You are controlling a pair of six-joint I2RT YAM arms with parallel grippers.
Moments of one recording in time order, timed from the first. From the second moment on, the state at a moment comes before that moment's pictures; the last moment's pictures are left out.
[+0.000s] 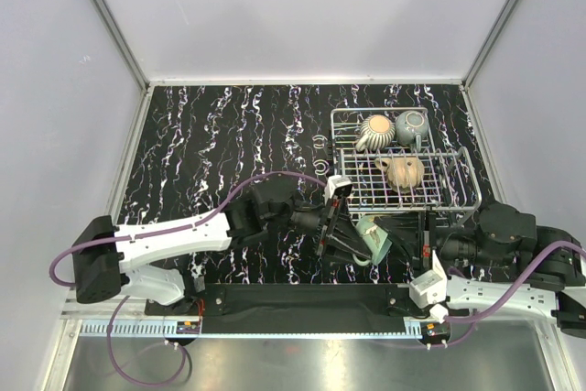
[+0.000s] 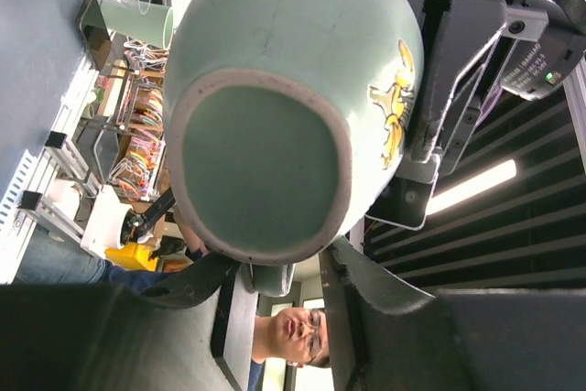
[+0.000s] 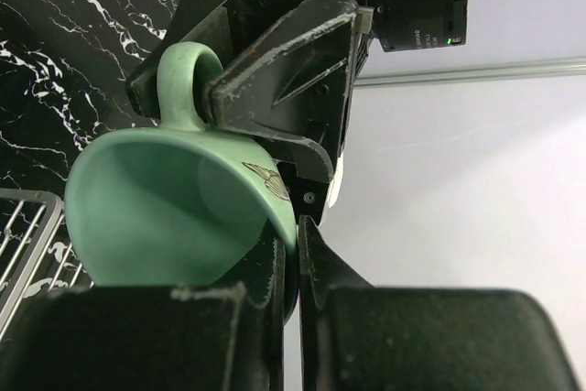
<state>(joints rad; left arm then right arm) -1.18 1.30 0.93 0.37 0.73 -1.84 1.31 0.54 1.16 -0.89 -0.08 -1.29</state>
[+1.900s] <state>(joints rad) -1.13 1.20 1.35 -0.46 0.43 -1.12 1.31 0.43 0.87 -0.40 0.18 -1.15</state>
